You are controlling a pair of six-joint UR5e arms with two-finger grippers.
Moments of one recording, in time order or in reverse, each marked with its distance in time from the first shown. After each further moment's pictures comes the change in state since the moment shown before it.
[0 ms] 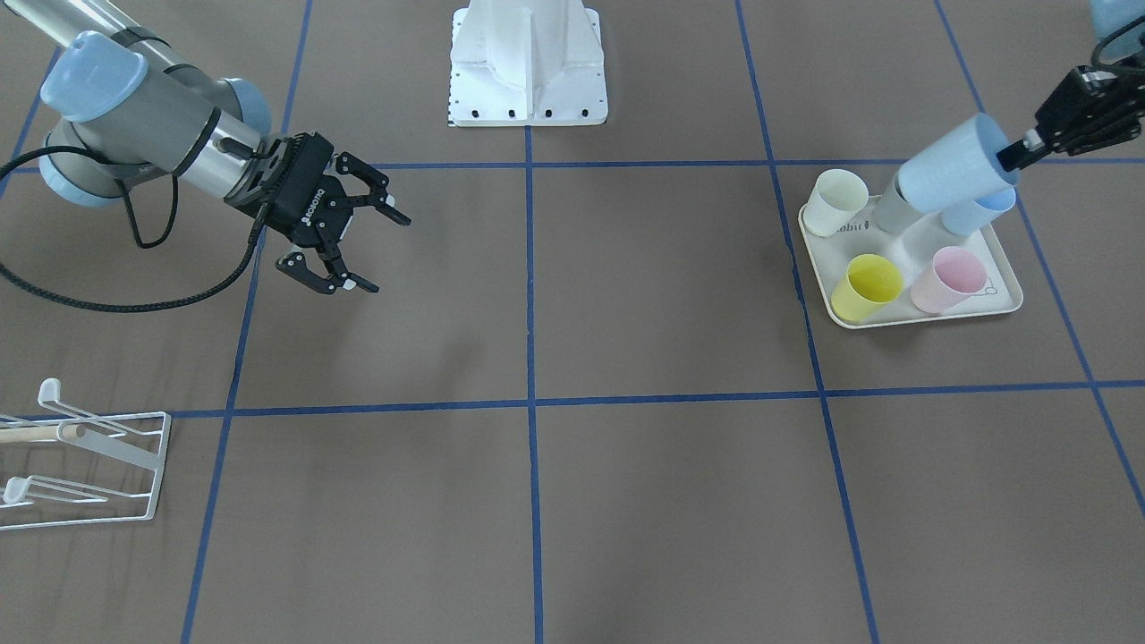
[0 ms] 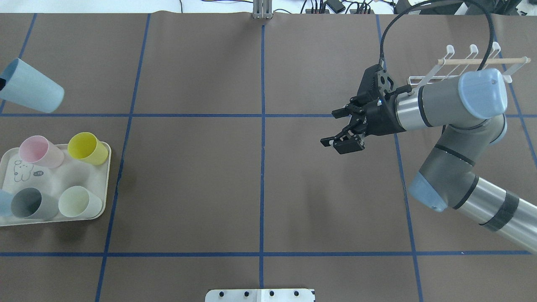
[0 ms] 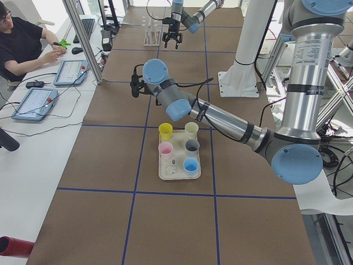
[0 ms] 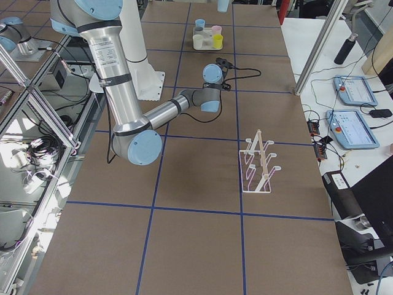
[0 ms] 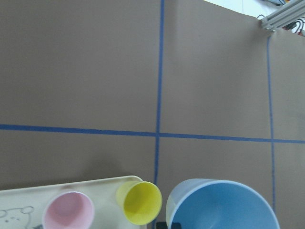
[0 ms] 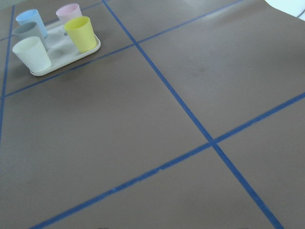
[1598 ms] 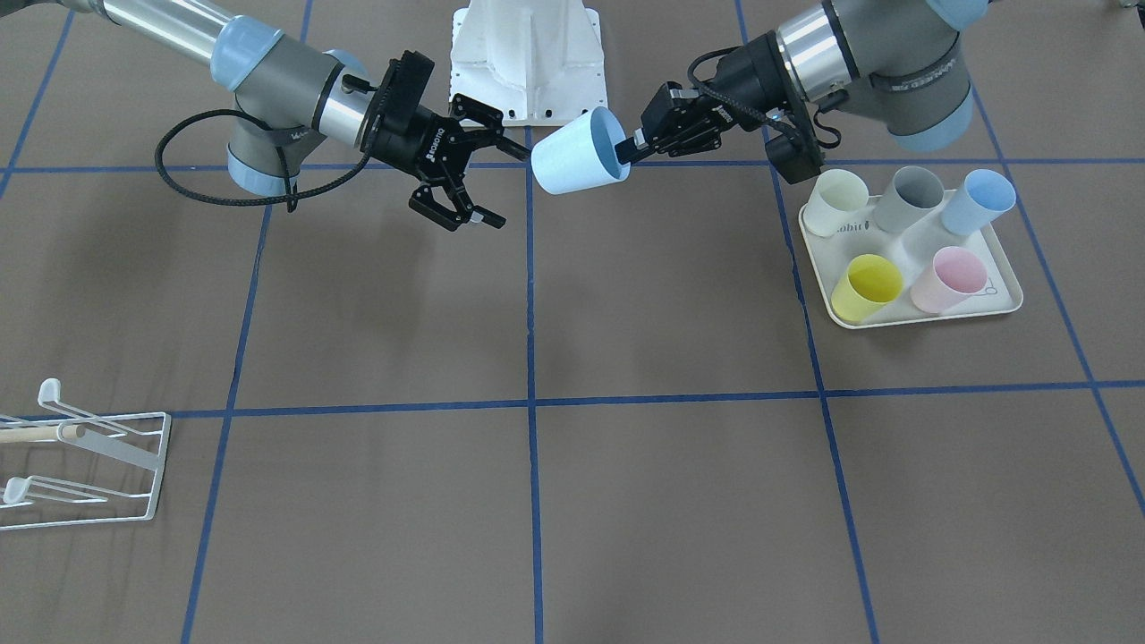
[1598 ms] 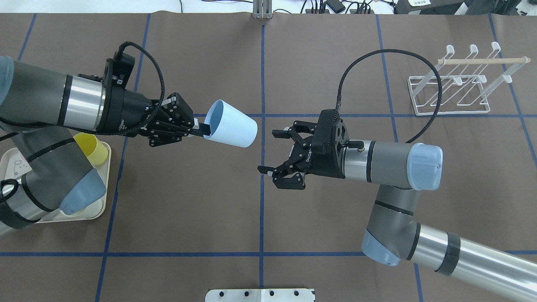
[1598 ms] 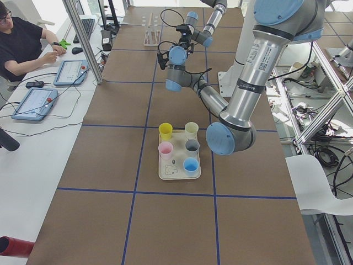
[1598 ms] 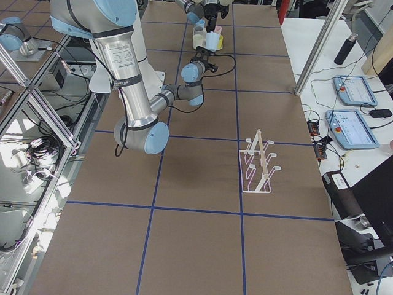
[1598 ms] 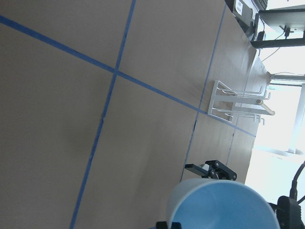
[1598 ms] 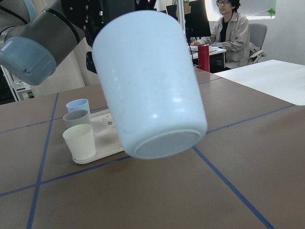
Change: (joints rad) left arm 0.604 -0.306 0.114 -0.558 0.551 -0.860; right arm -0.250 0.101 -0.069 0.329 -0.369 -0.013
